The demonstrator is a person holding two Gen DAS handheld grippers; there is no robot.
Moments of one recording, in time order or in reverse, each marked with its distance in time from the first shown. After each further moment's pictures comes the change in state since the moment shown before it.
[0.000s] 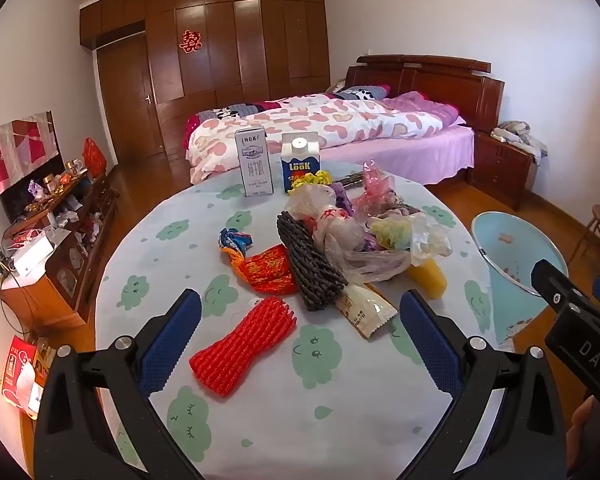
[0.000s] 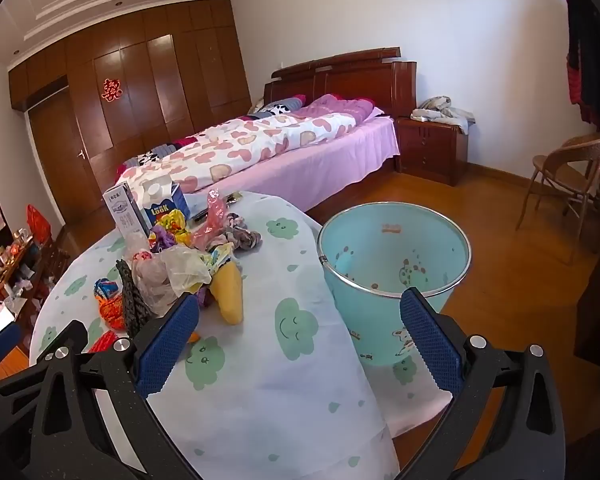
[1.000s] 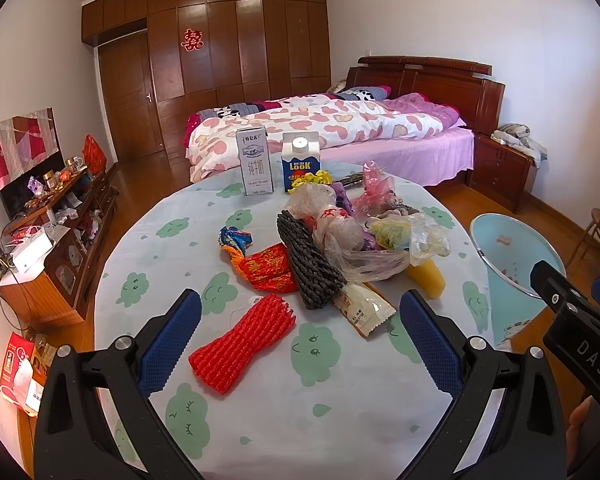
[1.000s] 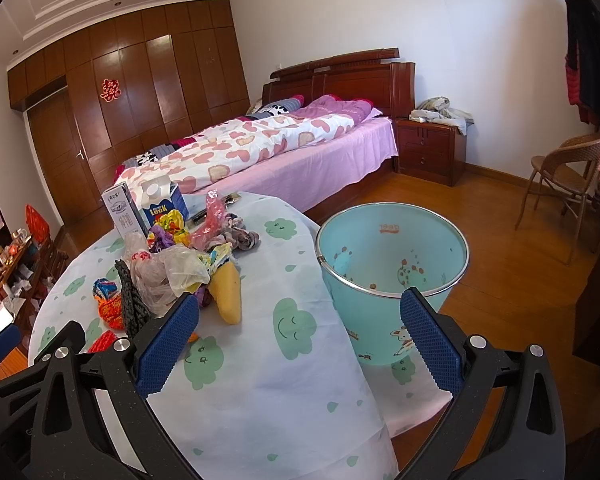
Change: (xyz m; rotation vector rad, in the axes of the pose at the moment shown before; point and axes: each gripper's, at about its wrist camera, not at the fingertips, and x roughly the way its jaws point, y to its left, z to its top) left arm -0.001 0.002 -0.001 -0.011 0.005 -0.002; right arm -0.001 0.000 0.000 0.002 -0.002 -0.002
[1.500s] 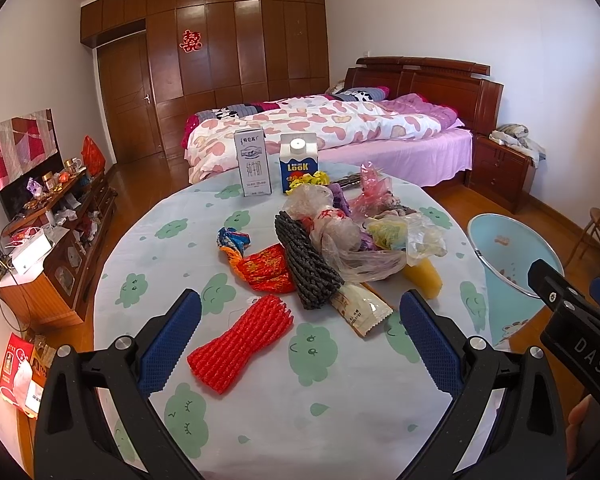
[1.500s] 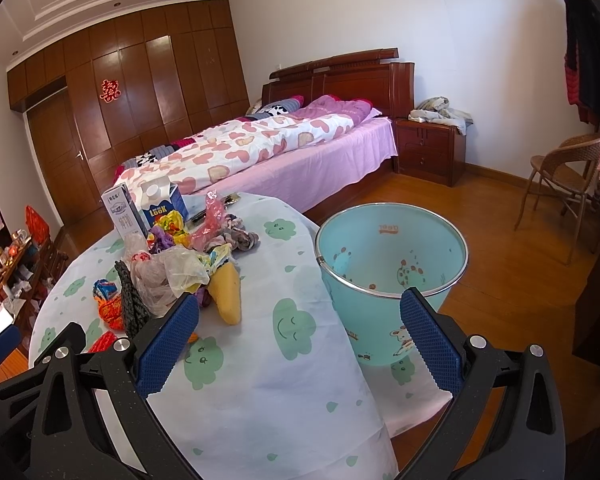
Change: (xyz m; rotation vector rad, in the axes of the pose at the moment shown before) left arm 0.000 0.000 0.000 -0.002 -0.003 0.000; right arm -0.001 -0.001 0.001 -0.001 -0.001 0.001
